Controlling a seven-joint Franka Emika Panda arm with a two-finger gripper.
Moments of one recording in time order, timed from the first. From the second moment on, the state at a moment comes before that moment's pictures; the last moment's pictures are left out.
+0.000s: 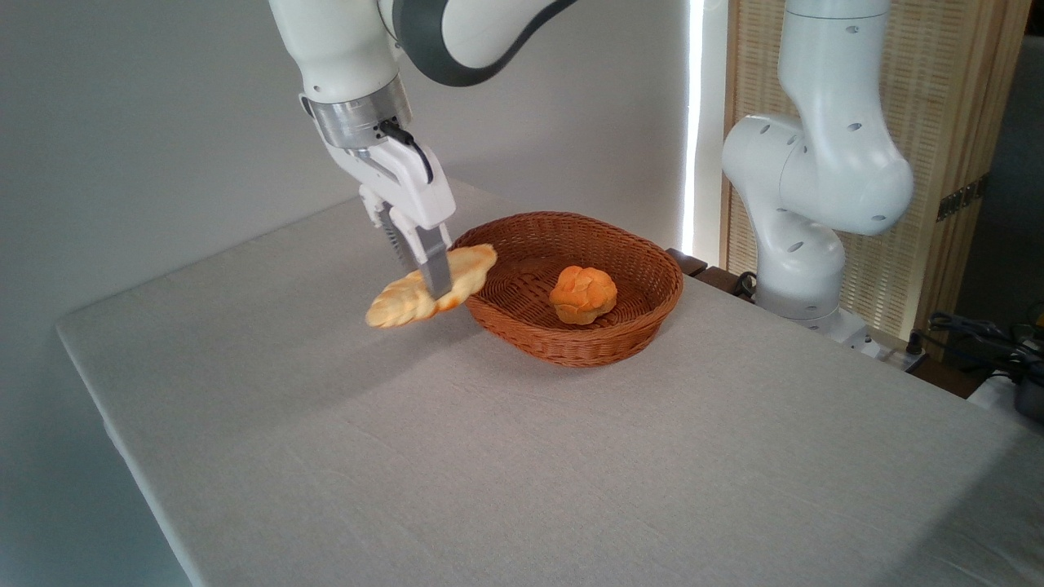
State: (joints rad) arm -0.12 -0.07 -0.18 -1.91 -0.13 1.69 0.57
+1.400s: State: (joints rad) arm -0.12 -0.10 -0.31 -1.90 -0.17 1.36 0.54
